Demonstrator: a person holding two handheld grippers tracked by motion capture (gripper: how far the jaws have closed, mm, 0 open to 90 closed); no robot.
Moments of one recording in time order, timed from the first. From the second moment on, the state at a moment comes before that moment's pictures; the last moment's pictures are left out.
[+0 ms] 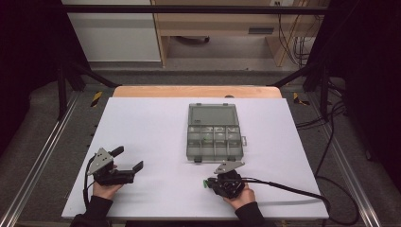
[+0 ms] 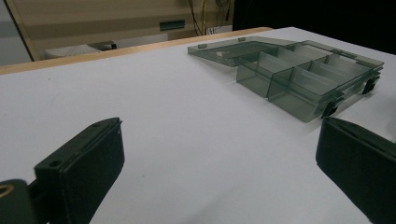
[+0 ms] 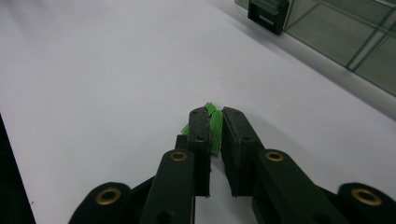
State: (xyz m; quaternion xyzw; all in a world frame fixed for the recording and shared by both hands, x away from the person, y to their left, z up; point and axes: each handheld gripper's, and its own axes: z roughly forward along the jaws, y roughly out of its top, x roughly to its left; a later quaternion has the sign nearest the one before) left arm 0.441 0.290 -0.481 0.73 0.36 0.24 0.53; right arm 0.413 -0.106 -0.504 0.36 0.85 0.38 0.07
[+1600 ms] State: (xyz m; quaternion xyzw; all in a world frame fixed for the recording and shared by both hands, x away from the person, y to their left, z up) left arm 0.442 0.289 -0.481 0.73 0.36 0.24 0.53; right arm 0.424 -0.132 -0.451 0.38 0.80 0.45 0.13
